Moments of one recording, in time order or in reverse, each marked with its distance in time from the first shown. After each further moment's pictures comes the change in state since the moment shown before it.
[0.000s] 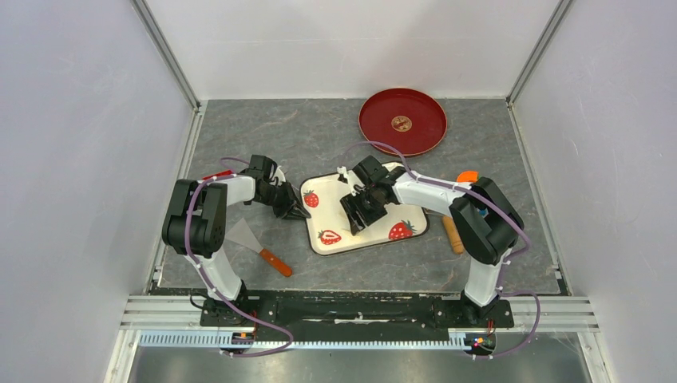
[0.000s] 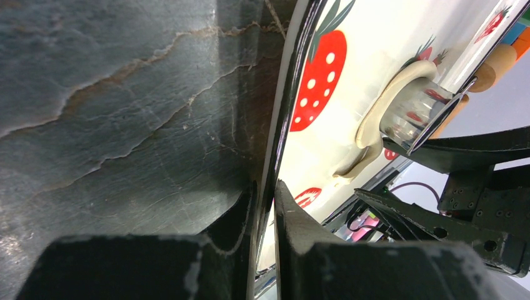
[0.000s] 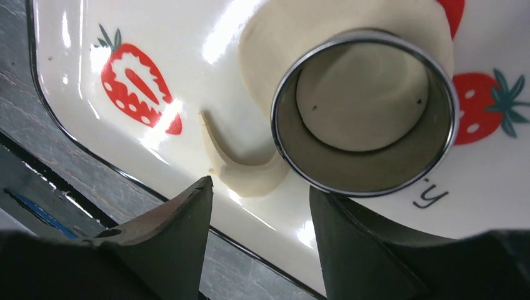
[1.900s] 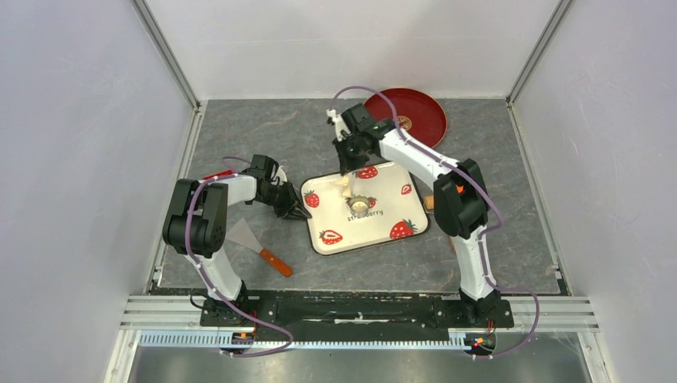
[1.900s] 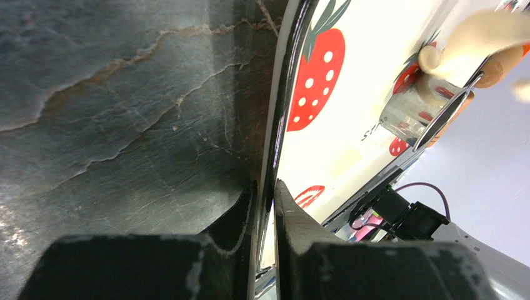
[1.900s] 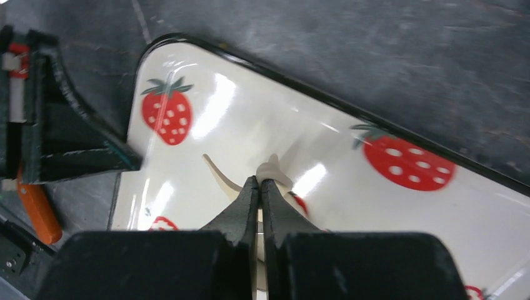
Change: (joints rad) left arm -0.011 0.001 0.007 -0.010 -0.006 0.007; right arm -0.061 0.307 0.679 -0.166 0.080 -0.003
